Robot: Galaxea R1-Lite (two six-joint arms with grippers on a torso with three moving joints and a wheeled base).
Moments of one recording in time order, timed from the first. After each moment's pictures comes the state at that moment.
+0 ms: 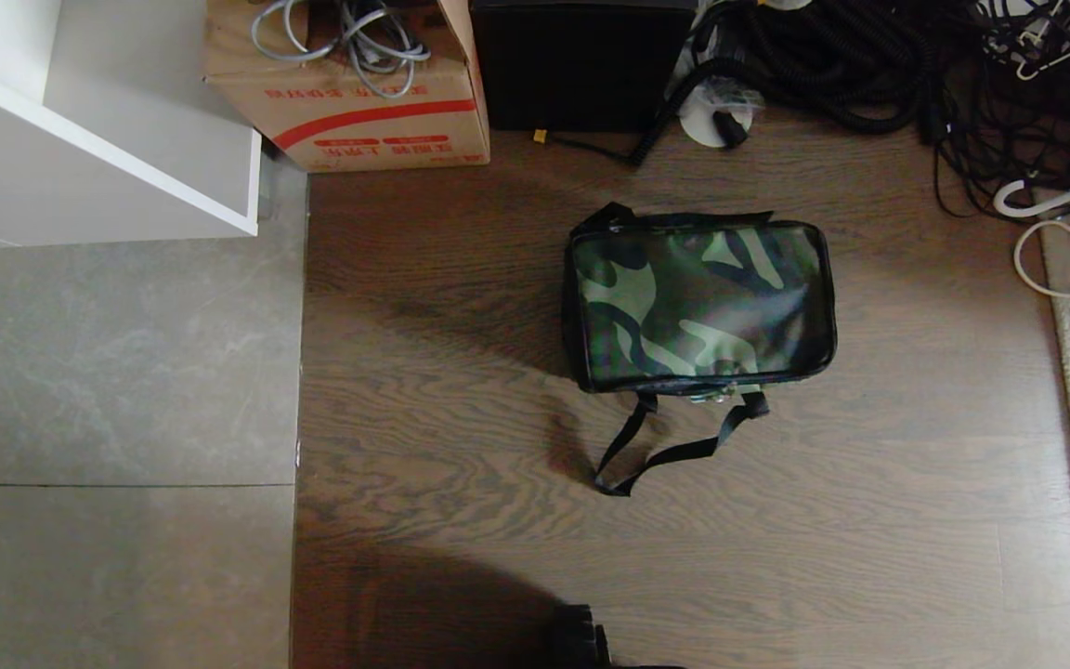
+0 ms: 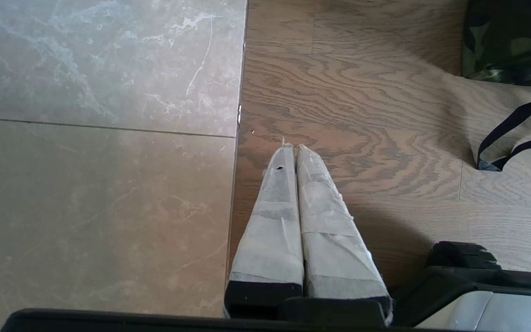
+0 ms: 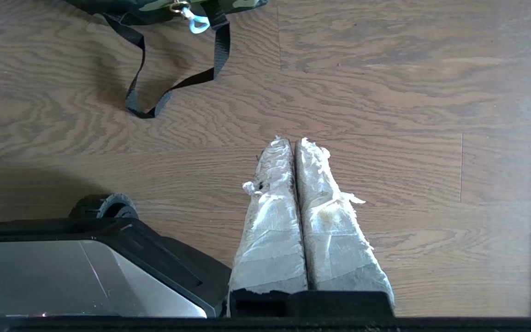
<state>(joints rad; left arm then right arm) 0.00 0.00 0.00 -0.02 0.02 -0.04 0.01 0.00 -0.04 0.09 0.01 0.05</state>
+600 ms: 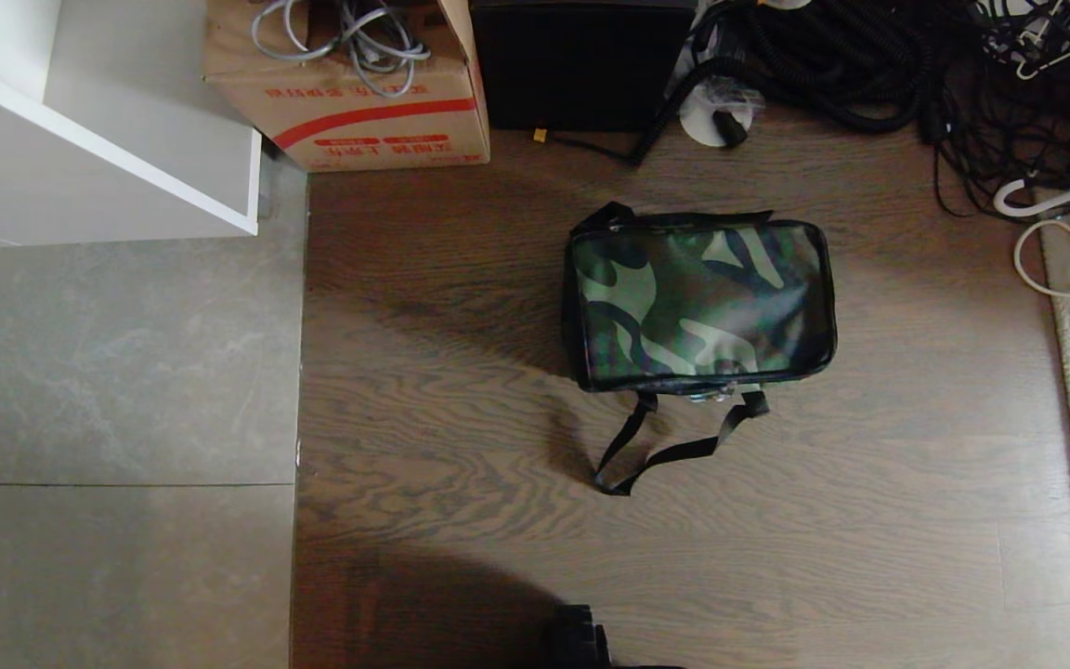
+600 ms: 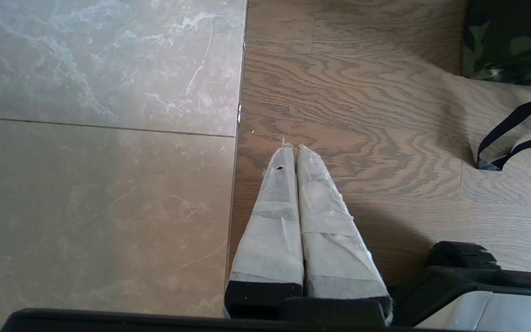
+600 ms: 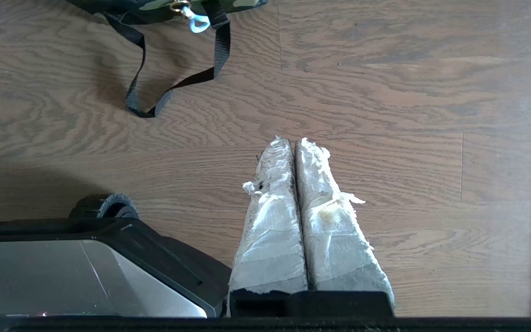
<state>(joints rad) 0.00 0.00 0.00 -0.02 0.02 -0.04 0.01 0.00 -0.04 0.09 0.01 0.05</state>
